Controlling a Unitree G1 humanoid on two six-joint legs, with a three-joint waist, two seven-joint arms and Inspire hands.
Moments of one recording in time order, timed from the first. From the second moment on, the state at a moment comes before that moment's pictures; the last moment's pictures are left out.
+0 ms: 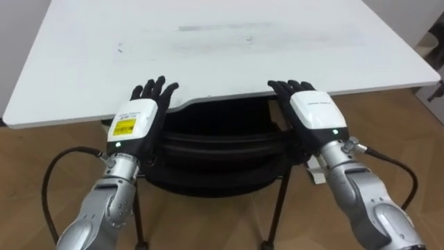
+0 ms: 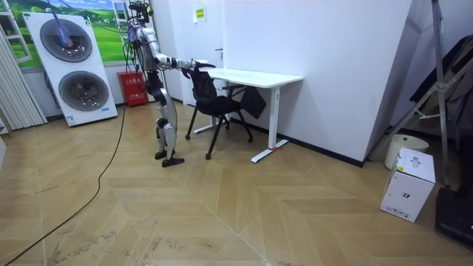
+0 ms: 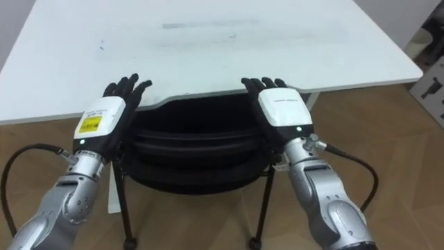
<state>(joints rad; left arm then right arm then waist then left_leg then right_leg) -0.06 0.32 -0.16 0.21 0.90 -0.09 0.20 -0.14 -0.36 0.20 0.21 -1.03 -0.06 -0.11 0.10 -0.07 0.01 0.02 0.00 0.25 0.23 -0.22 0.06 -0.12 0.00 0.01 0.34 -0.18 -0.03</state>
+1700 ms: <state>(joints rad) 0.48 0.19 0.80 0.95 -0.51 -0.22 0.53 0.45 -0.22 -0.77 0.95 0.60 -0.17 -0.52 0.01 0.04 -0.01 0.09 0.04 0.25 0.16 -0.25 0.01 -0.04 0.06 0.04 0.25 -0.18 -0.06</state>
